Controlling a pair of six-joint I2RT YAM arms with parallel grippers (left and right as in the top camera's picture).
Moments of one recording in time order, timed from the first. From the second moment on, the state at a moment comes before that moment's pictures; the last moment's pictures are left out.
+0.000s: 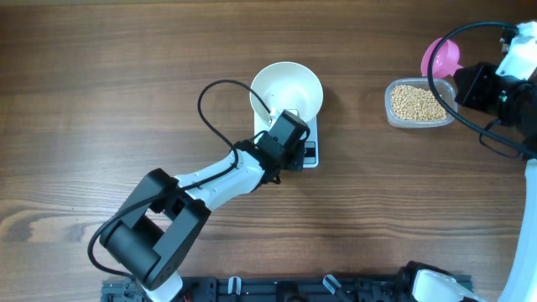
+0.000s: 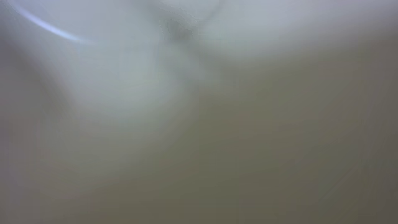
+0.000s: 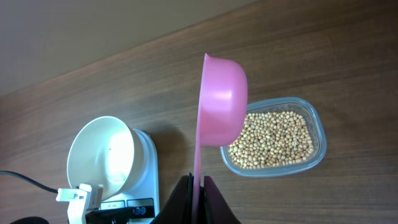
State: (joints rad) left arm -0.72 1.82 0.97 -0.18 -0.03 -0.56; right arm -0.29 1.32 1.53 -1.02 -0.37 0.10
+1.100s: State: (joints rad) left arm -0.66 1.23 0.95 -0.39 -0.11 -0.55; right arm -0.29 1.32 1.53 -1.05 -0.36 0.07
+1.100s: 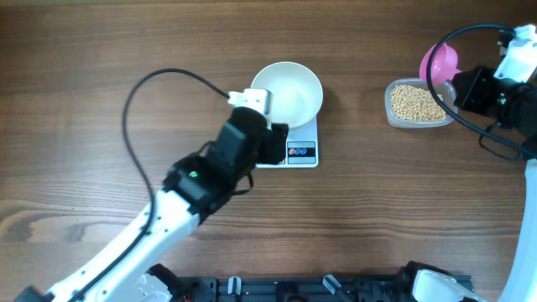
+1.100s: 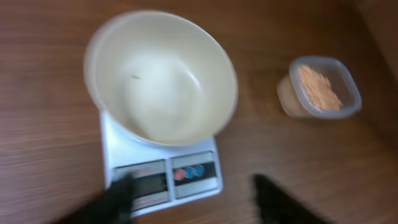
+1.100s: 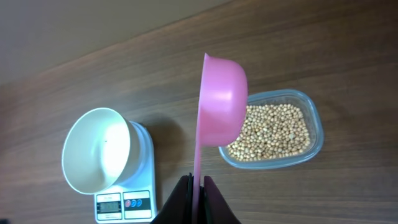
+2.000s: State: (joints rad) left arm -0.36 1.13 0.95 -0.59 -0.27 -0.55; right arm -0.29 1.34 1.53 -1.02 -0.35 -0.09
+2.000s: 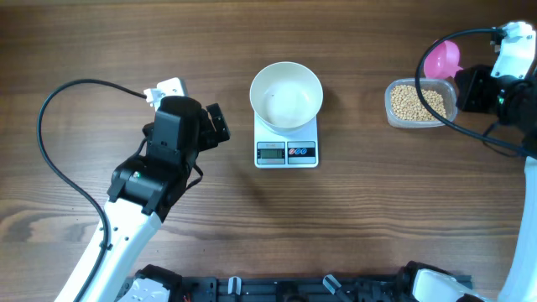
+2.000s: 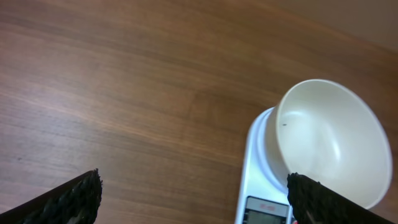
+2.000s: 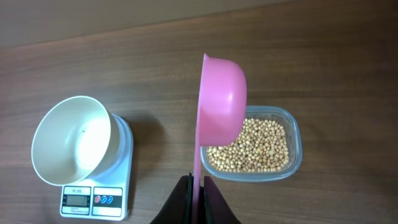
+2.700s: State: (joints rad) left arm -0.36 1.13 0.95 -0.60 -0.29 -0.55; right arm -0.29 1.42 1.53 -1.03 -0.35 -0.36
